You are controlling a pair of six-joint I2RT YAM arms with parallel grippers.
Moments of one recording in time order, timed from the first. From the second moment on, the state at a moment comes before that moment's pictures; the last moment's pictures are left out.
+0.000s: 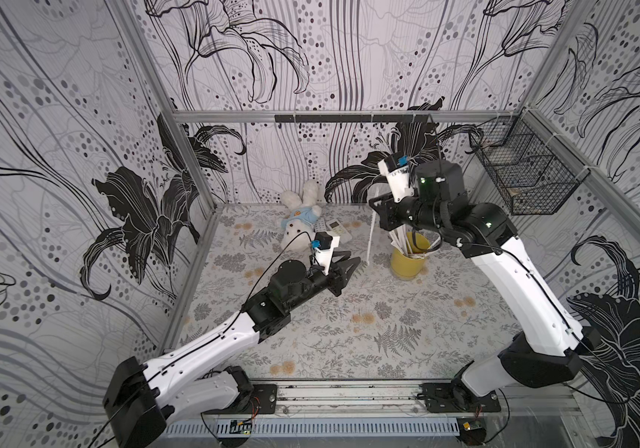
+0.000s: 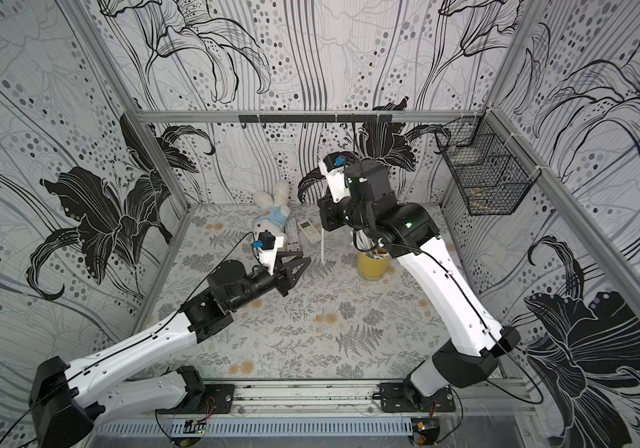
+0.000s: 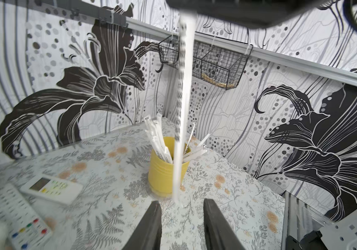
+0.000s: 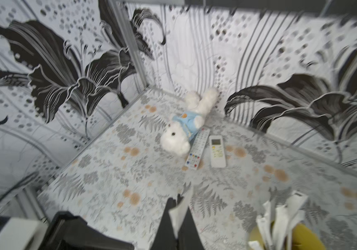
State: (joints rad) left arm -0.82 1.05 0.81 0.18 0.00 -0.30; right arm 0.67 1.53 1.99 -0.93 -0.08 0.17
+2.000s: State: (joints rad) left arm -0.82 0.75 0.51 -0.28 -0.44 -0.59; right arm 0.72 2.62 2.31 -0.76 -0.66 0.59
